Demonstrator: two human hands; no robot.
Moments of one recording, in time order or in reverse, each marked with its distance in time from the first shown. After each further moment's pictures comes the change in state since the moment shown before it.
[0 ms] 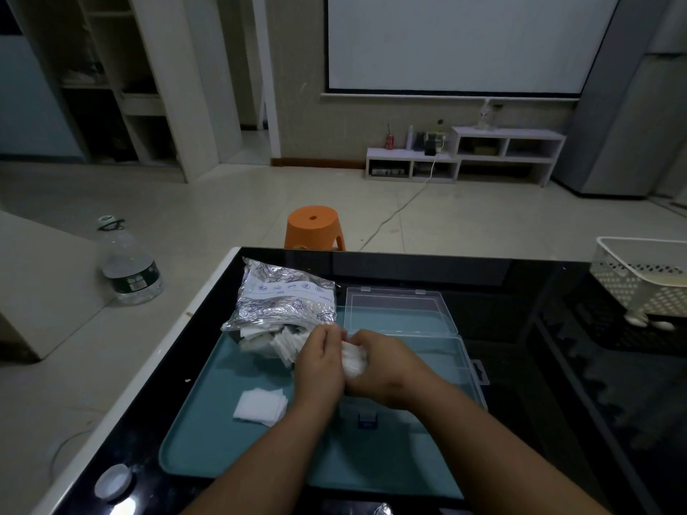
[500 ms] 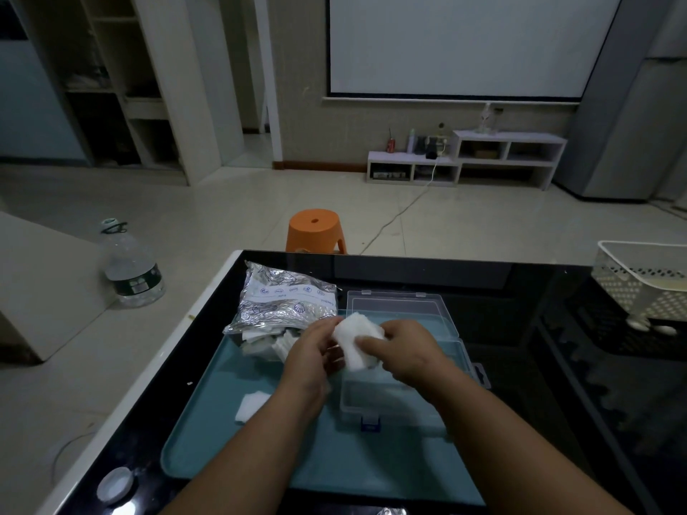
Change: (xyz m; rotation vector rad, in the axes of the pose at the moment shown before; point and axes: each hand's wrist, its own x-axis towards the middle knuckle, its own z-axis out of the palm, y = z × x) left_hand 0.011 0.023 -0.013 -0.479 -0.177 -0.364; right_hand 0.008 0.011 -0.017 0.325 0.118 0.177
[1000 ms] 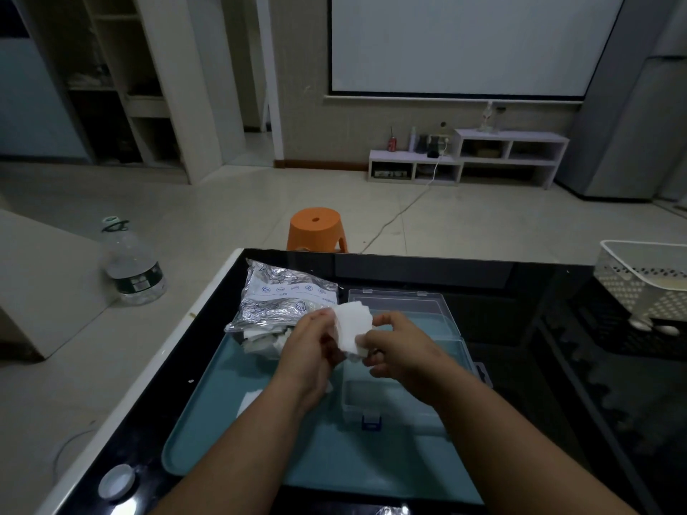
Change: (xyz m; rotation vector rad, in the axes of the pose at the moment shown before) left_hand 0.001 0.010 -0.002 -0.022 -0.040 0.005; right_hand -0.008 -0.009 -0.001 0.505 -0.194 0.139
